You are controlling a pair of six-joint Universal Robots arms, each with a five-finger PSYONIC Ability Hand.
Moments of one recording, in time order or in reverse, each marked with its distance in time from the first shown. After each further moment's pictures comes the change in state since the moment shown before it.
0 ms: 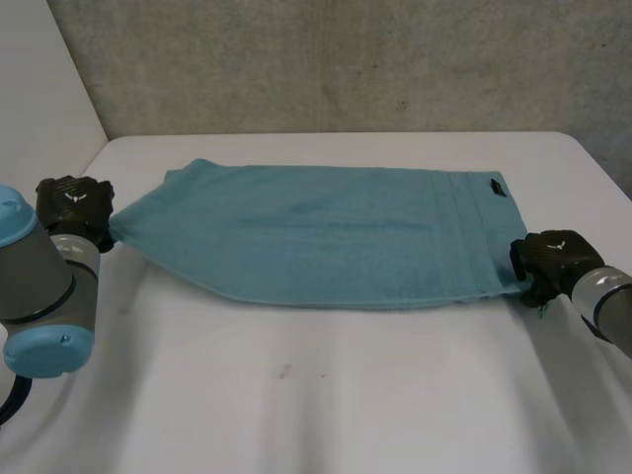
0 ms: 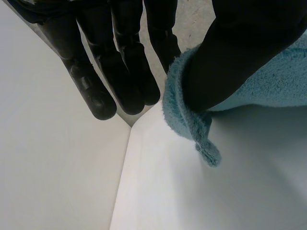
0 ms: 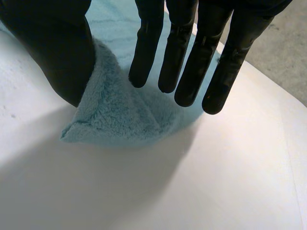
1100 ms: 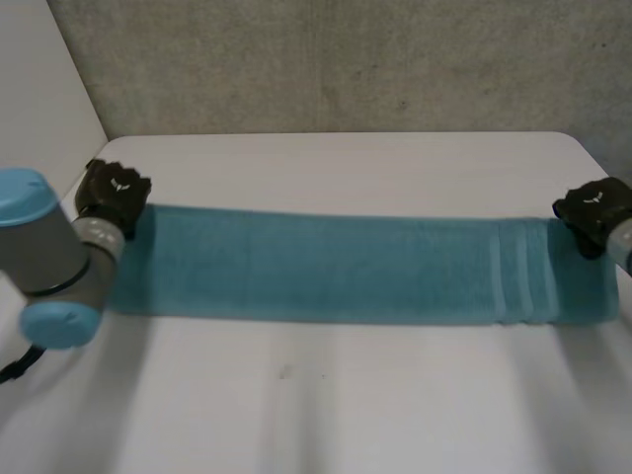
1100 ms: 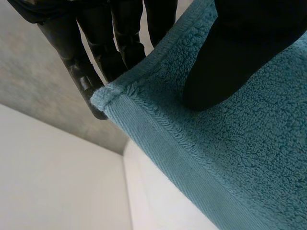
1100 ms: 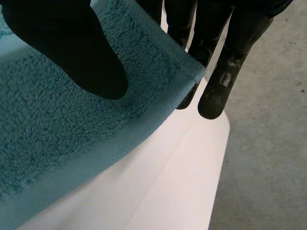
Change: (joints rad) left arm -0.010 -0.174 0.221 -0.034 0.175 0.322; right arm -0.031 0.055 -0.286 0.115 0.087 -0.324; left_hand 0.000 0.000 0.000 0.001 0.000; right_hand 0.254 0.355 0.366 0.373 0.324
